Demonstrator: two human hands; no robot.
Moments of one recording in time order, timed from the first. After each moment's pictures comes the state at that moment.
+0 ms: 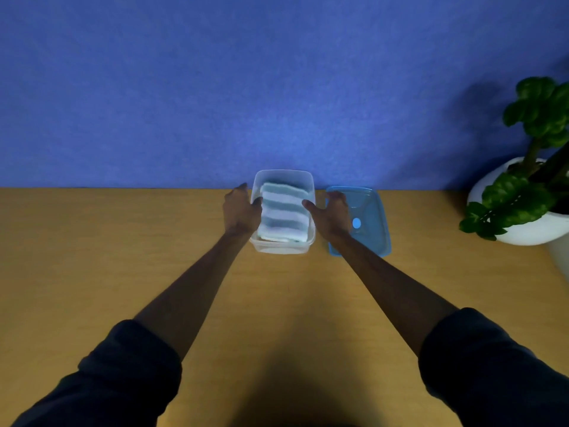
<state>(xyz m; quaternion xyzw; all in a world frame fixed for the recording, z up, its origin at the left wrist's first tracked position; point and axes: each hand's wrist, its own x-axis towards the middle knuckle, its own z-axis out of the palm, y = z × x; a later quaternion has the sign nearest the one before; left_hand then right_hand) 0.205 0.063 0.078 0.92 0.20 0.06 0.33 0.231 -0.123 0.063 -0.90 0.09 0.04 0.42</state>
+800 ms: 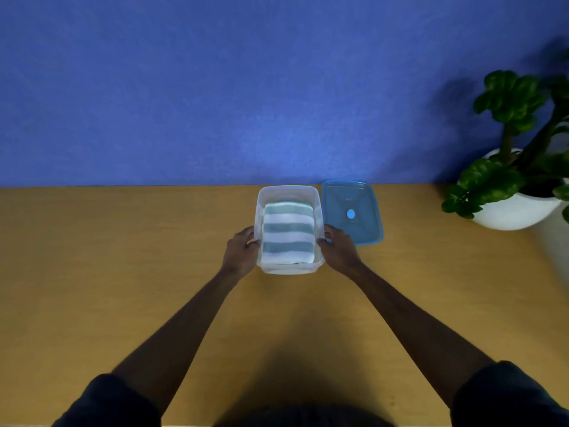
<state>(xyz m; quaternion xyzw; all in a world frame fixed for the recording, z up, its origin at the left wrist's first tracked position) 0.092 0.049 0.058 0.85 0.17 -0.03 0.49 0.145 -0.169 0.041 -0.90 0.02 0.15 0.41</state>
